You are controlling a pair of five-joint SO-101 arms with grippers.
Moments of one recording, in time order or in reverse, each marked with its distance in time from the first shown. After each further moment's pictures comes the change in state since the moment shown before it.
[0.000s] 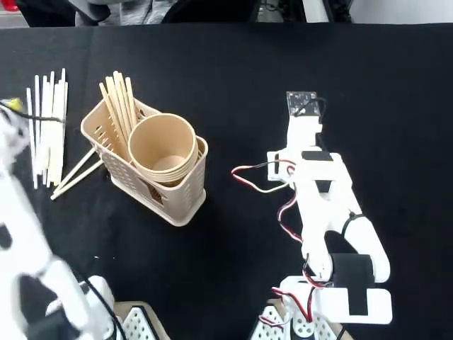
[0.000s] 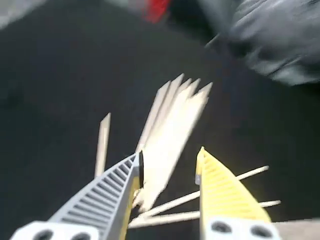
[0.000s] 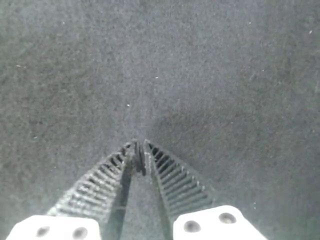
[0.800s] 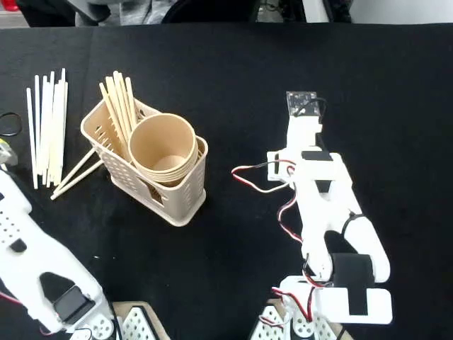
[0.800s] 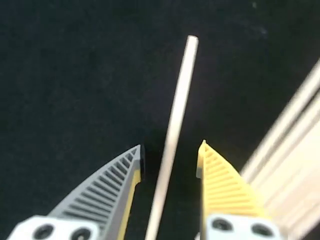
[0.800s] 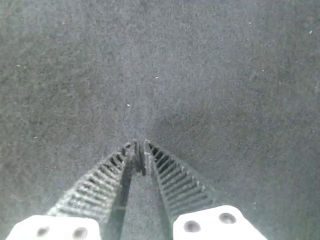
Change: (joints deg) left arm -13.0 82.6 -58.9 15.7 -6.8; right arm 0.0 0.0 0.0 0.0 0.0
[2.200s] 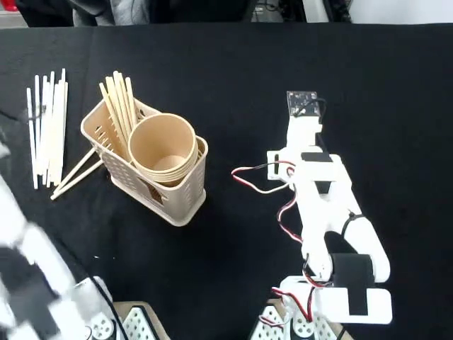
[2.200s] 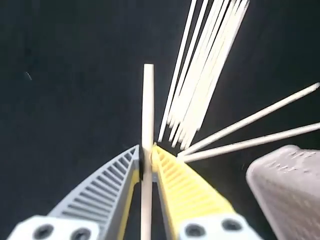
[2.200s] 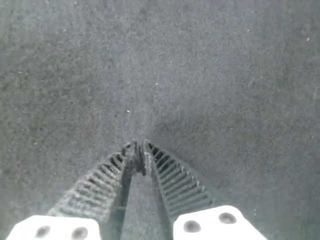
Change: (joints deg) left arm 8.3 -67.8 37.0 7.7 -8.0; right arm 0.0 0.0 0.9 -2.5 0.0
